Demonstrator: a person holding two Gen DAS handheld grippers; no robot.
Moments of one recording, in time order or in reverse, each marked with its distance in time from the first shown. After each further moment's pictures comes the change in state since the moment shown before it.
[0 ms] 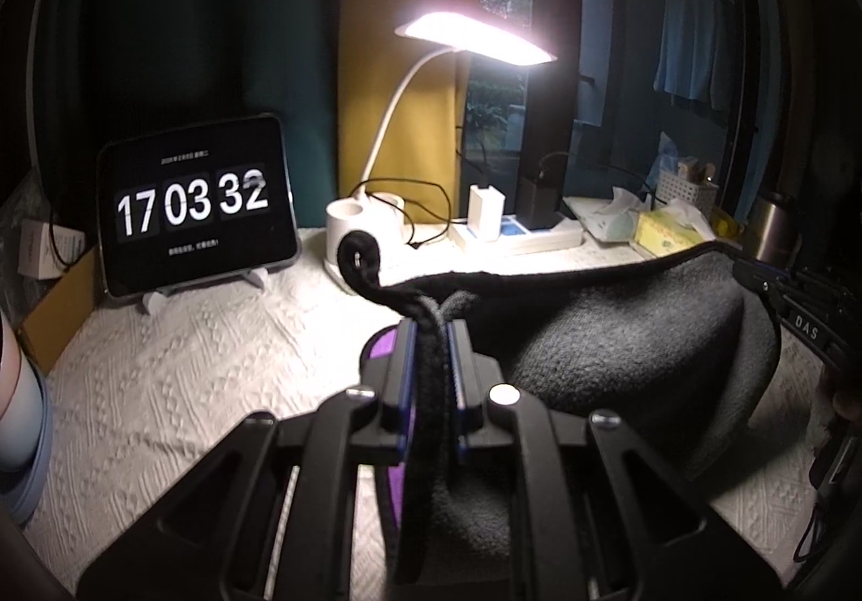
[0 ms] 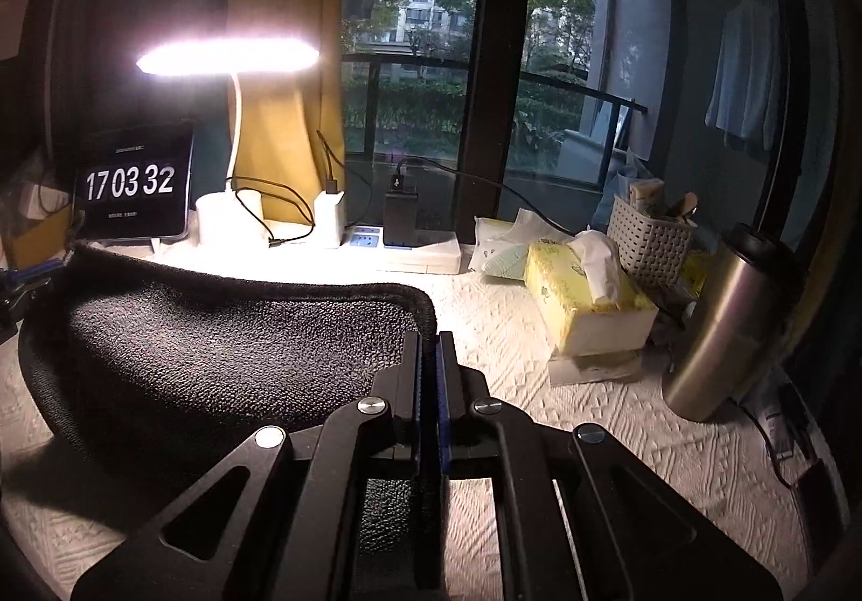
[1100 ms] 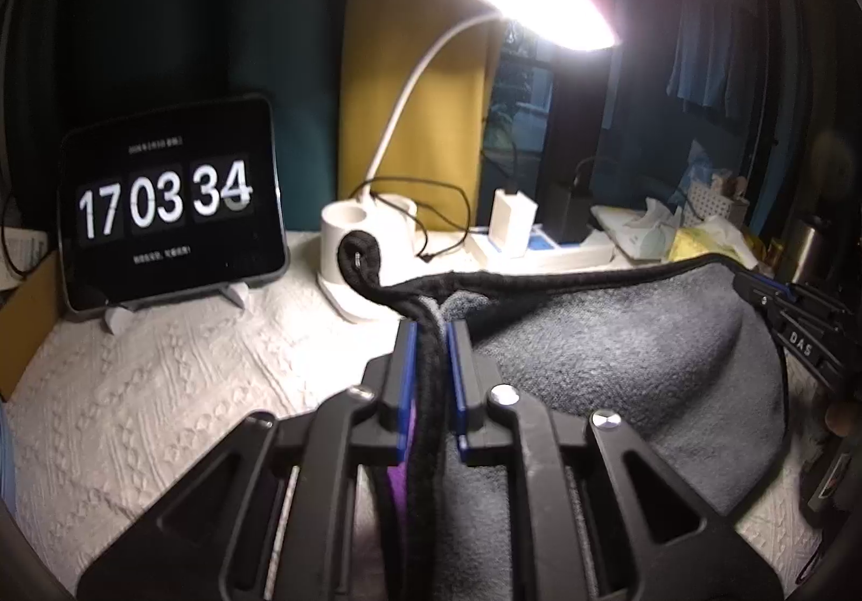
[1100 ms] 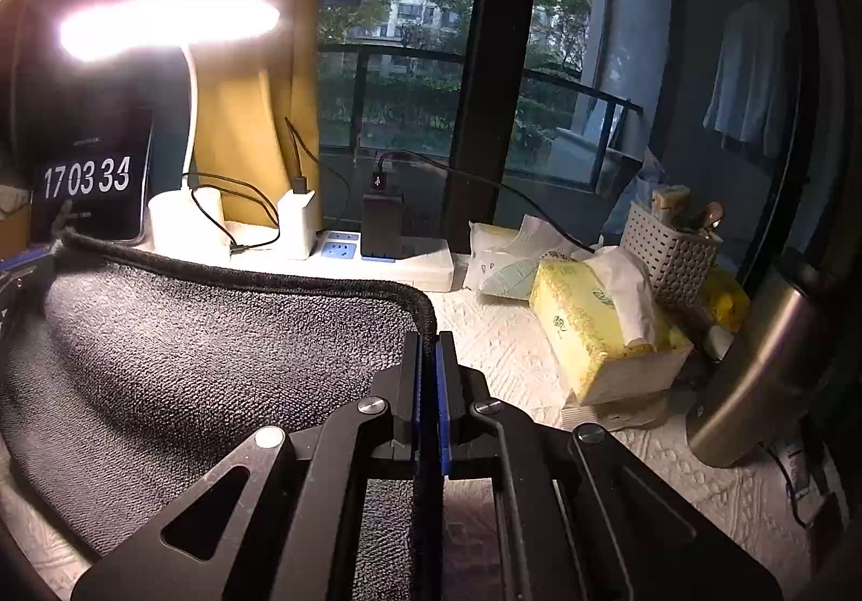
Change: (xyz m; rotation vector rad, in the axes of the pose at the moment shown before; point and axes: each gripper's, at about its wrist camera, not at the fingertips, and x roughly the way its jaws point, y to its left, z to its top) left arm 0.070 0.017 0.016 -0.042 0.032 -0.004; right arm 0.066 0.003 0.018 -0.010 0.015 -0.042
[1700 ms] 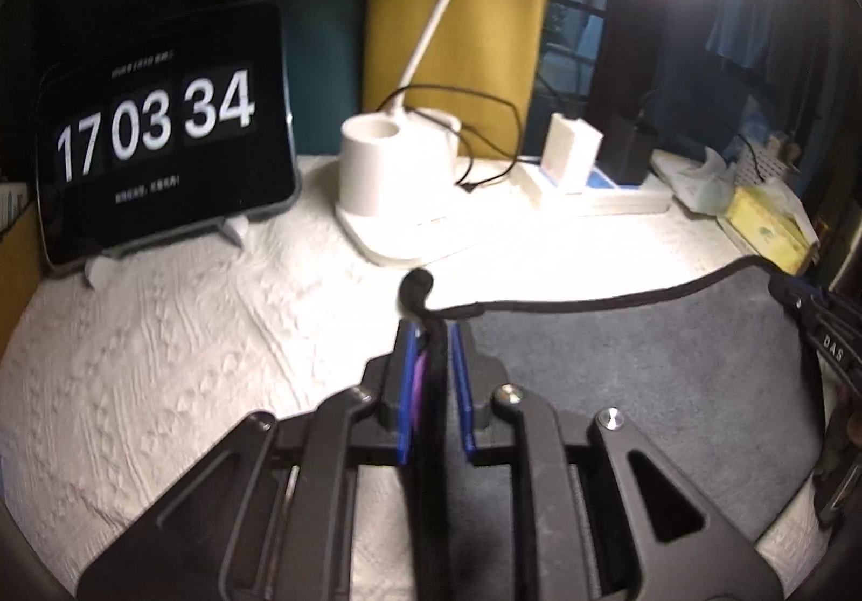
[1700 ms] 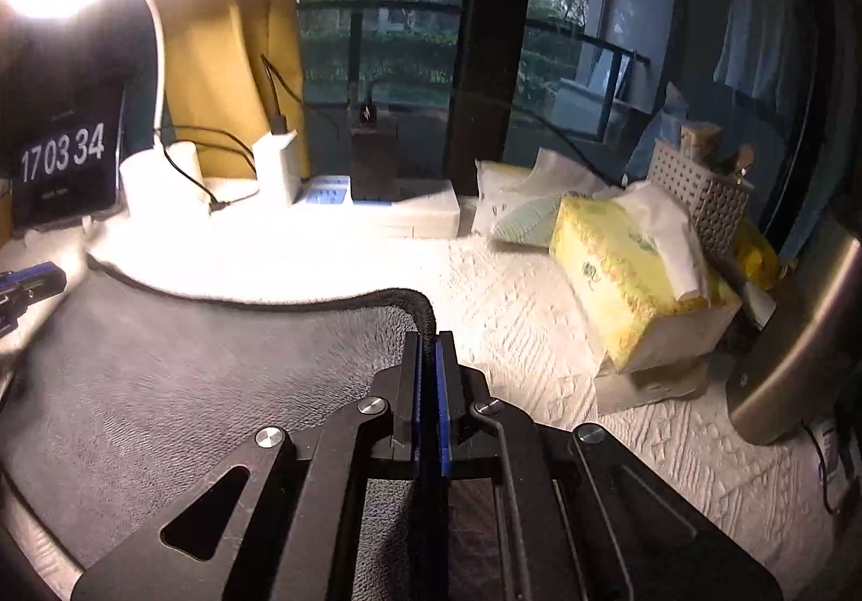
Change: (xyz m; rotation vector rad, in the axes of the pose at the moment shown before) left arm 0.053 0.021 -0.003 -0.050 0.185 0.066; right arm 0.047 -0.005 -0.013 0.037 0.139 0.019
